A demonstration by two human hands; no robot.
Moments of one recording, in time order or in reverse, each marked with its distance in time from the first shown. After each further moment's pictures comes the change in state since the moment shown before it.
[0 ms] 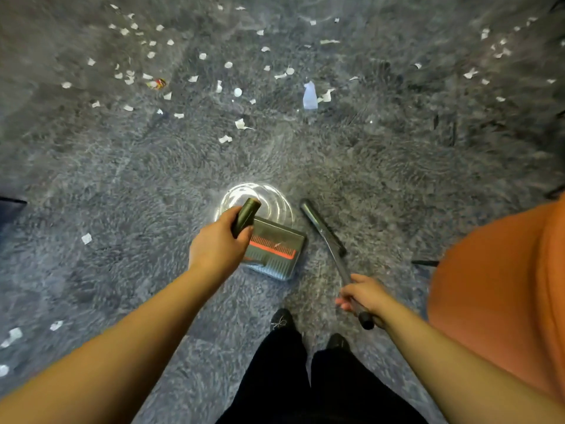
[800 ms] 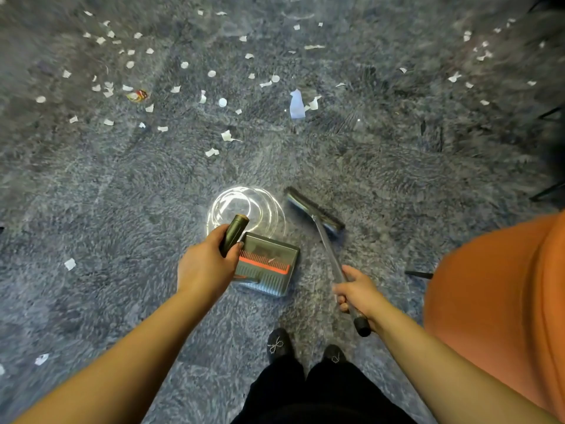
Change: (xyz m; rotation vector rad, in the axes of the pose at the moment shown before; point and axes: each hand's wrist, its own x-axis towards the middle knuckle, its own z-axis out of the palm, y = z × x) left_hand 0.053 0.024 -0.015 0.026 -0.042 -0.040; right_hand 0.003 -0.081 -0.003 0.112 0.003 -0.079
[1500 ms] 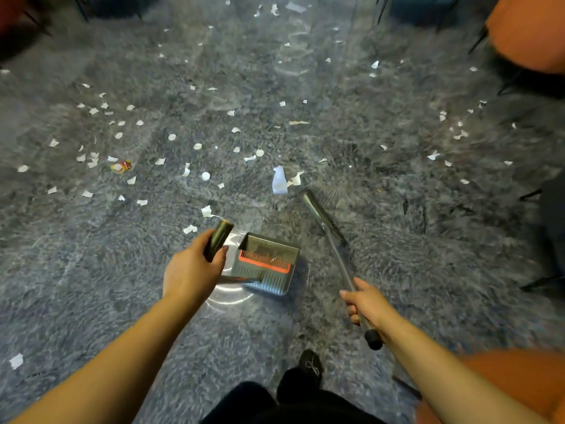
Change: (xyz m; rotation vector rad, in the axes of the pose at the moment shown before) left_hand 0.253 0.191 -0.035 -0.083 0.156 0.044; right_hand 0.106 -0.291 -0.124 0.023 0.068 -0.084
